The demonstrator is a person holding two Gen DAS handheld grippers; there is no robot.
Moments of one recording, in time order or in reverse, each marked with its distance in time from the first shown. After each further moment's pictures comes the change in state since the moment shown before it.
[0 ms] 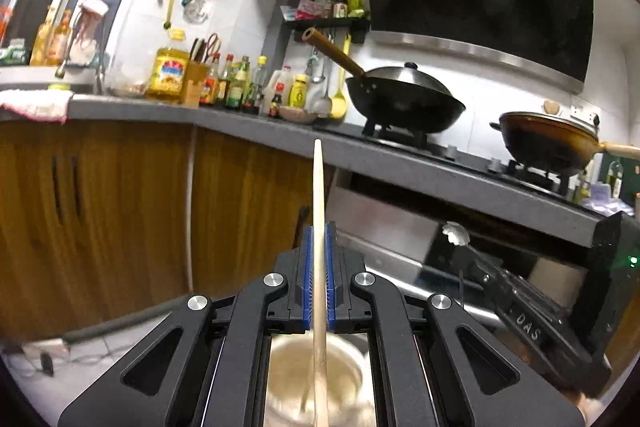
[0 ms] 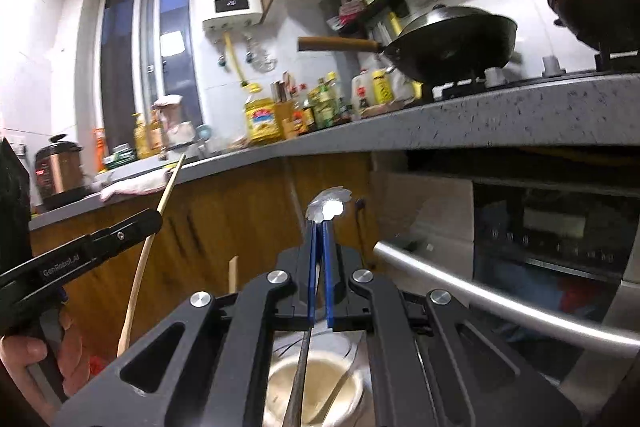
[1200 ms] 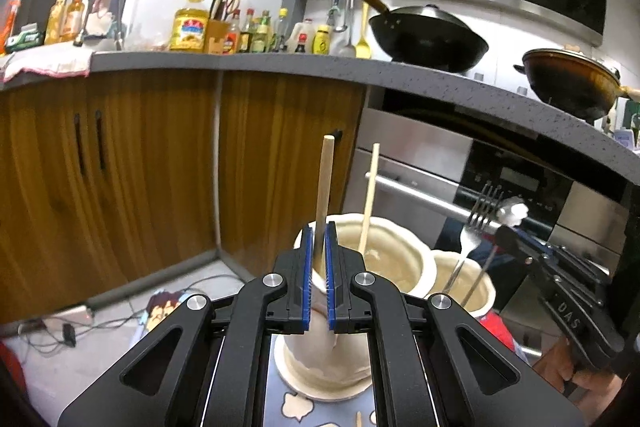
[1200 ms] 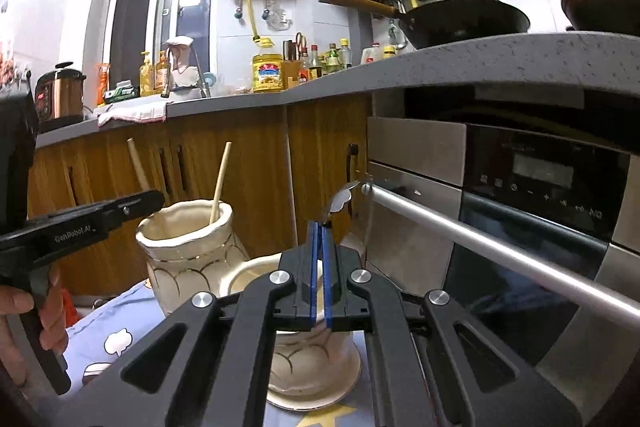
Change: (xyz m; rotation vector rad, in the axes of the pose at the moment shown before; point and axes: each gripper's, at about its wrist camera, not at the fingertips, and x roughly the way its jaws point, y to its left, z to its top) left arm -0.008 0.019 -0.083 0.017 0.163 0.096; right arm -0.028 0.001 -0.070 -0.157 0.123 -0.009
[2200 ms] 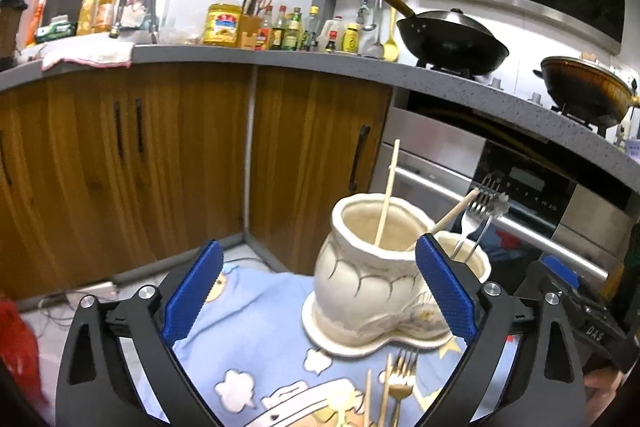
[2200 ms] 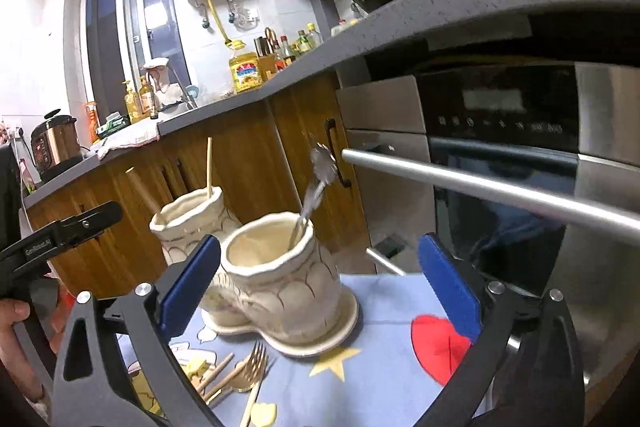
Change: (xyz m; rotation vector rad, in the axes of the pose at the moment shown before) left arm -0.055 0.006 -0.005 -0.038 0.031 0.105; right arm -0.042 -0.034 -0.022 0.229 0.071 0.019
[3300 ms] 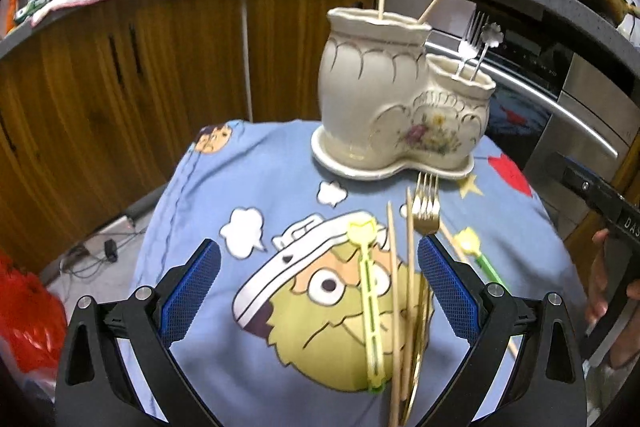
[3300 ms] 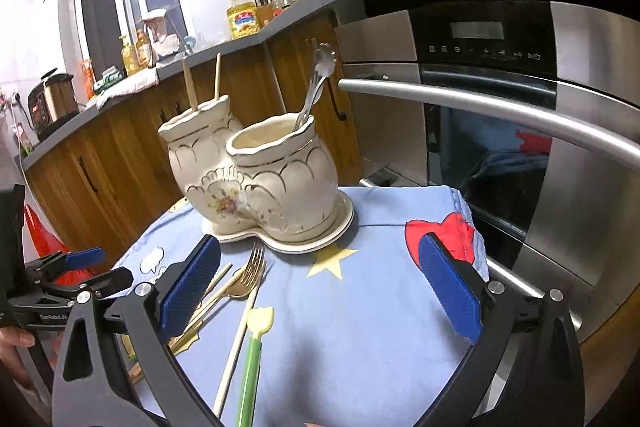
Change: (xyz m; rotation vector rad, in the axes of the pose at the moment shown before) left arm -0.013 0.007 -0.097 0.100 0.327 0.010; right arm -0.020 0.011 -0.048 -0.054 0.177 -0.027
